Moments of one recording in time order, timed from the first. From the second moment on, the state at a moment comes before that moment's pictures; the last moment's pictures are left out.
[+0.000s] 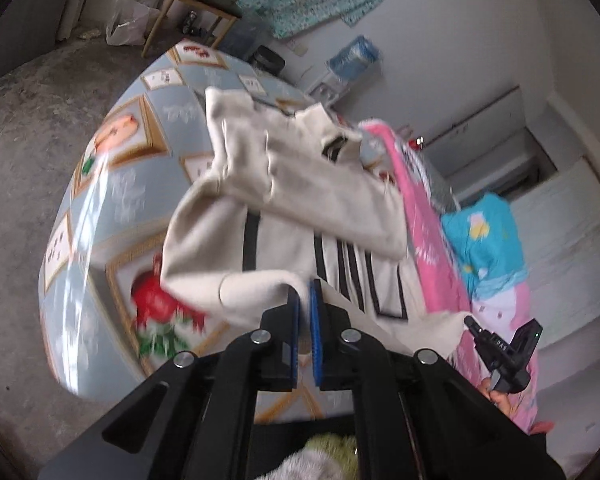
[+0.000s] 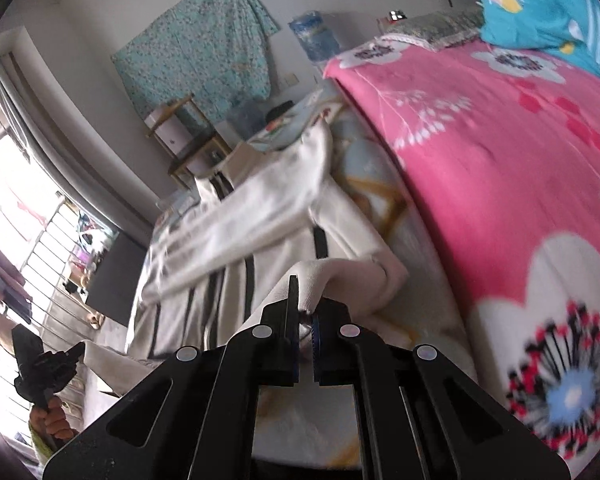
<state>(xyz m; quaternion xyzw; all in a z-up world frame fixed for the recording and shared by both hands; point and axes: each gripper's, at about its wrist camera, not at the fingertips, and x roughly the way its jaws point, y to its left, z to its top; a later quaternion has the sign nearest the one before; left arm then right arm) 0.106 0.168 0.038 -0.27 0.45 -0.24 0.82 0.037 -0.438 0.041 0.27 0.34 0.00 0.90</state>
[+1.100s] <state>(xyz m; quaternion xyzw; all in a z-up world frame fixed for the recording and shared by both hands) 0.116 0.194 -0.055 -0.41 0.50 -0.15 0.75 0.040 -0.471 -0.031 0.40 0.41 0.02 0.82</state>
